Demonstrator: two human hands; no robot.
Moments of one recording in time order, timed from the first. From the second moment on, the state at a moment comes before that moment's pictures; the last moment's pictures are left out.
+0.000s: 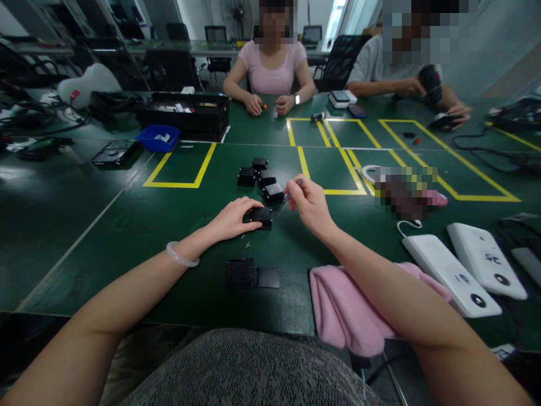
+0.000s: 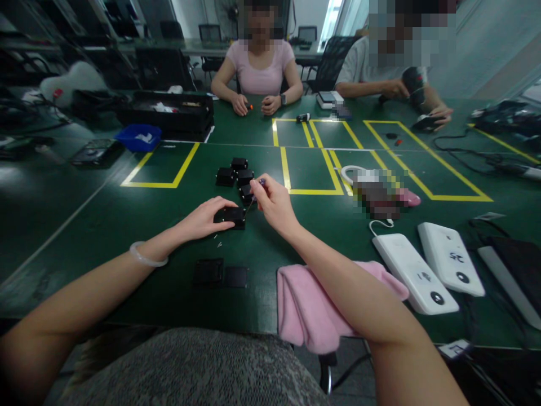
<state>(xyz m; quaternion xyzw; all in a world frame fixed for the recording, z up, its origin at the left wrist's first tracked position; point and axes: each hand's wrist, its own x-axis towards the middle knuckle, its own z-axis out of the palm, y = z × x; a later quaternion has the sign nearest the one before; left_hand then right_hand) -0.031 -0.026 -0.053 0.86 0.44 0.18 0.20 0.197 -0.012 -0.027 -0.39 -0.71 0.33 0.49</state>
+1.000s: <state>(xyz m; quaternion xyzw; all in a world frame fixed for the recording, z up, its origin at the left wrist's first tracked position) -0.036 -0.024 -0.062 0.87 0.41 0.21 0.18 0.203 -0.017 -0.022 -0.38 -0.81 0.15 0.42</state>
